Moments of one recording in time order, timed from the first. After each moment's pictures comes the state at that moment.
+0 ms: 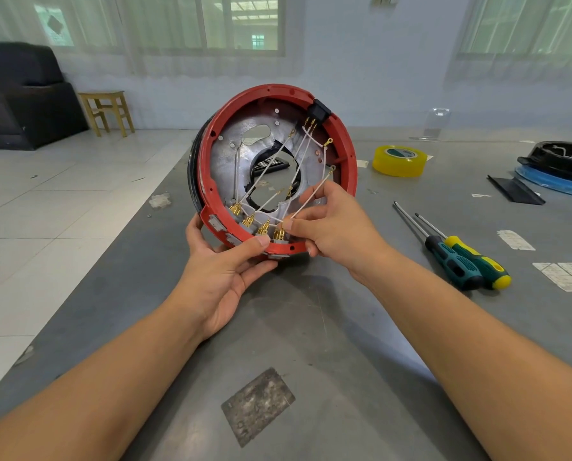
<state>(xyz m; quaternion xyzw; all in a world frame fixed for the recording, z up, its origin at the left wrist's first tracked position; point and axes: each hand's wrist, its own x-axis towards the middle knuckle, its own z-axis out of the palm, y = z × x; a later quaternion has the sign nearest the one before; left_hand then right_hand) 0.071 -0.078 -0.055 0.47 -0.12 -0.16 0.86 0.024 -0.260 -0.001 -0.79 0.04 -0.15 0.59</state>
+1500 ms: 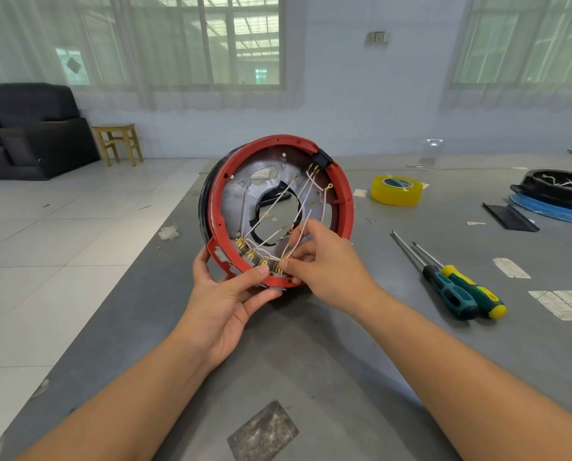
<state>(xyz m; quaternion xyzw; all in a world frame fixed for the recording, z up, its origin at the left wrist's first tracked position) 0.071 -0.077 -0.047 0.45 -0.10 -0.17 0.87 0.026 -0.254 -0.010 -0.86 -0.01 -0.20 0.46</state>
